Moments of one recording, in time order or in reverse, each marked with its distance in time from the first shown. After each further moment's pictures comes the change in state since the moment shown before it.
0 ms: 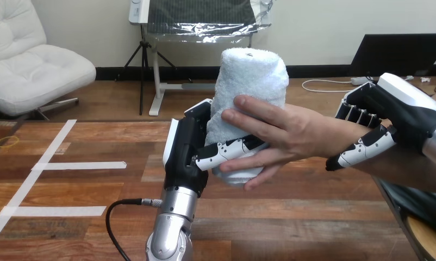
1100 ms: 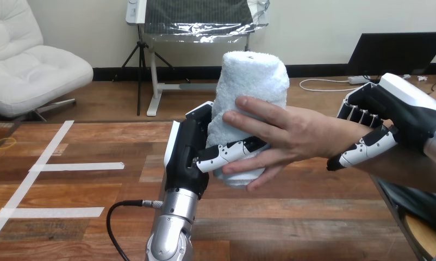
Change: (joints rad) left arm 0.000 0.000 0.000 0.011 -0.004 0.005 -0.014; right arm -0.004 0.000 -0.002 0.024 0.001 -0.016 0.000
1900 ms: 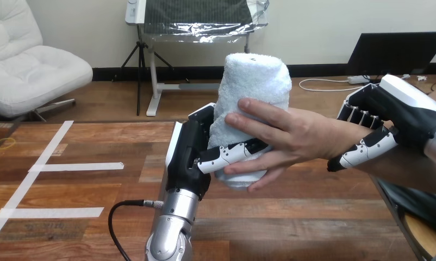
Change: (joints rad) left arm 0.000 0.002 0.000 0.000 -0.024 0.012 -0.041; right arm 0.000 0.000 0.000 0.008 0.000 -0.003 0.000
